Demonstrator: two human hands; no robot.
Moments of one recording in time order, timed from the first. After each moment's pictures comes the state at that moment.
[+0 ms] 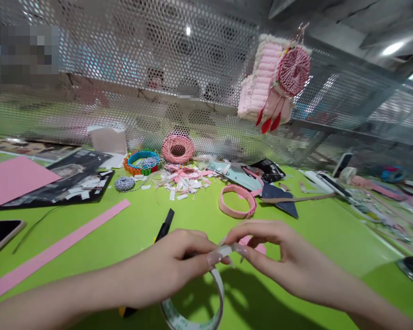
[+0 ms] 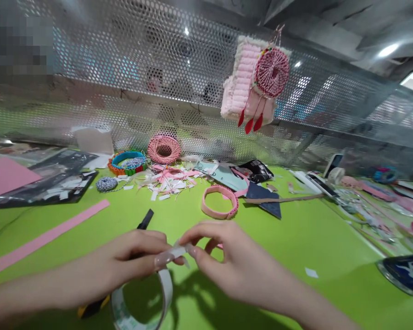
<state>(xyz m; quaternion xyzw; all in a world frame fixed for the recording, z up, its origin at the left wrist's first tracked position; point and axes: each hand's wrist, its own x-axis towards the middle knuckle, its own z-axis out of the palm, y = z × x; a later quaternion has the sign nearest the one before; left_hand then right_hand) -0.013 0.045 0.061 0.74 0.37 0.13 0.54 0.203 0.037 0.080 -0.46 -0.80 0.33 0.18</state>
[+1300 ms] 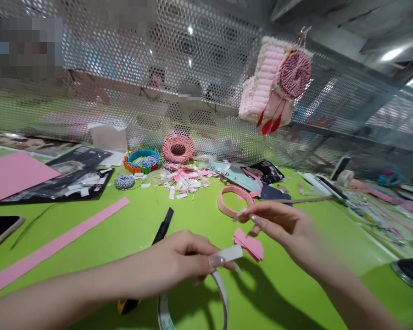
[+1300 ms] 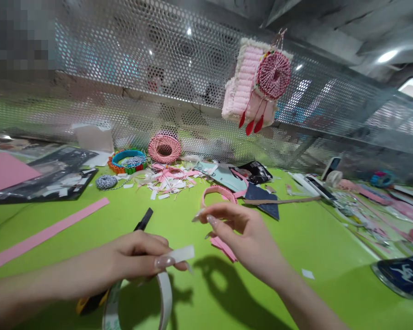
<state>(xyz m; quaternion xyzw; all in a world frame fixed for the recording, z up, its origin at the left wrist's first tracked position) -0.017 0.043 0.061 0.67 0.39 0.12 0.63 0.217 0.052 0.068 -0.47 -0.65 0.45 0.39</state>
